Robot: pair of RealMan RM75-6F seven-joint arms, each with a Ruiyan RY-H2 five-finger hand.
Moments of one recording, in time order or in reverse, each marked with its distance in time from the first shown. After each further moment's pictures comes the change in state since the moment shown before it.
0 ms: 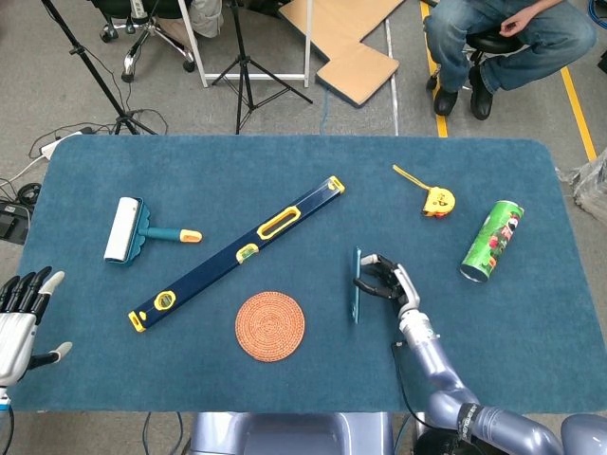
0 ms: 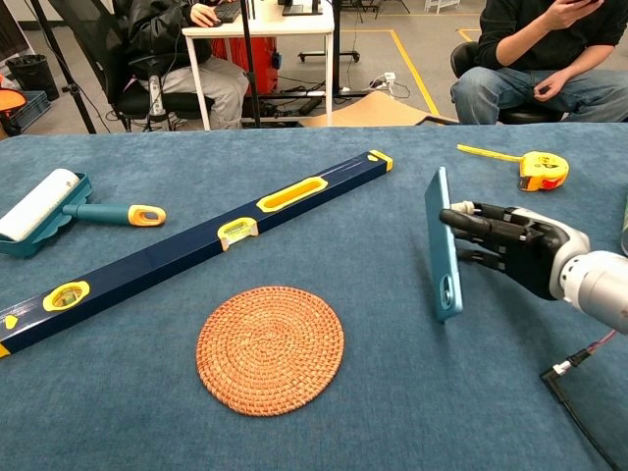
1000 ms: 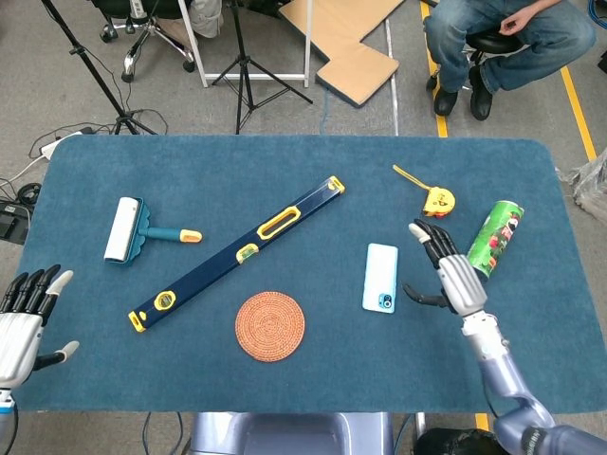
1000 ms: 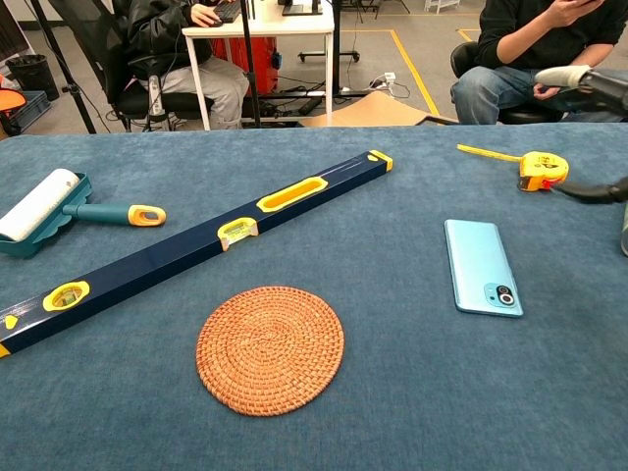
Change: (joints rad) left arm 0.000 0.002 0.005 -0.001 0.076 0.050 -0.013; right arm -0.102 0.316 -0.151 -0.106 -0.420 0.503 -0.738
